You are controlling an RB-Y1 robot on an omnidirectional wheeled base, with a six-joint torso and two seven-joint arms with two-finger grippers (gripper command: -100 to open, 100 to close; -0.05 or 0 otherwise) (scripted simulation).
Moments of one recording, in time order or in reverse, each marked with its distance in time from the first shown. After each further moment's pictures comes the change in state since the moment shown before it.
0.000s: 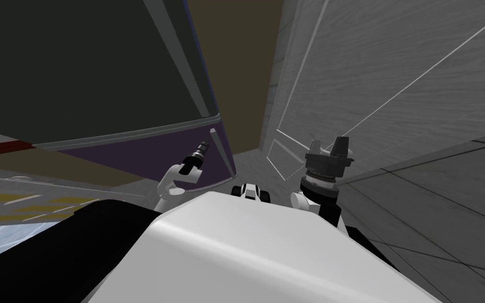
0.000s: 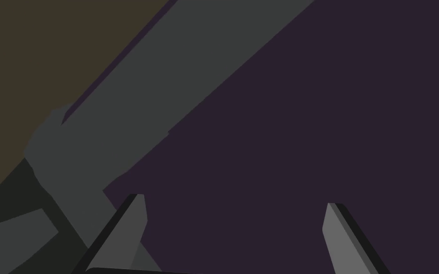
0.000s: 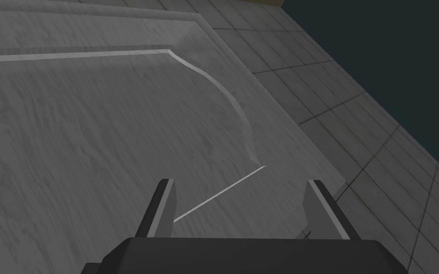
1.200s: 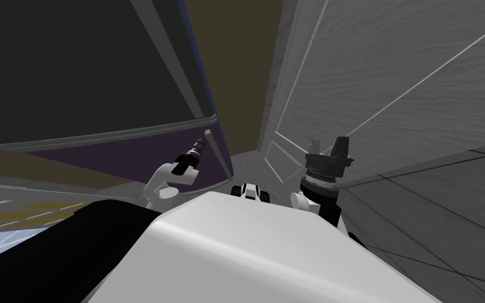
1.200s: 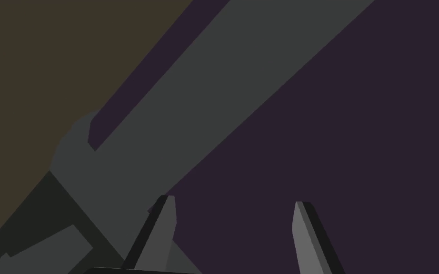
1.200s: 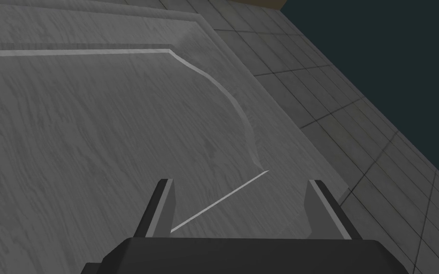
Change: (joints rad) left arm 0.002 0.090 0.015 -0.158 -0.018 0.223 0.003; right arm 0.000 0.000 0.000 0.000 0.000 0.000 0.000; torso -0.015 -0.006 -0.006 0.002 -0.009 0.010
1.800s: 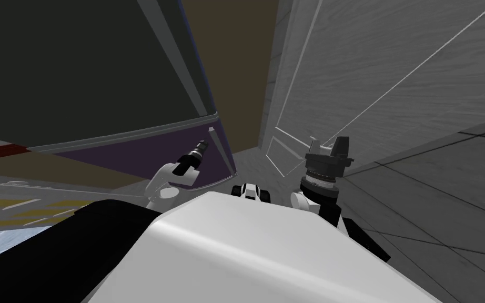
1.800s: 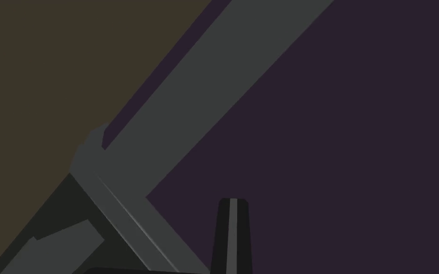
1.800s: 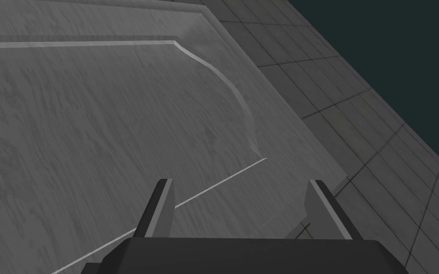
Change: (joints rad) left arm 0.002 0.016 -0.027 0.006 0.044 -0.022 -0.011; right arm -0.001 0.000 0.000 0.000 0.000 0.000 0.000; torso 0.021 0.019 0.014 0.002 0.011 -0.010
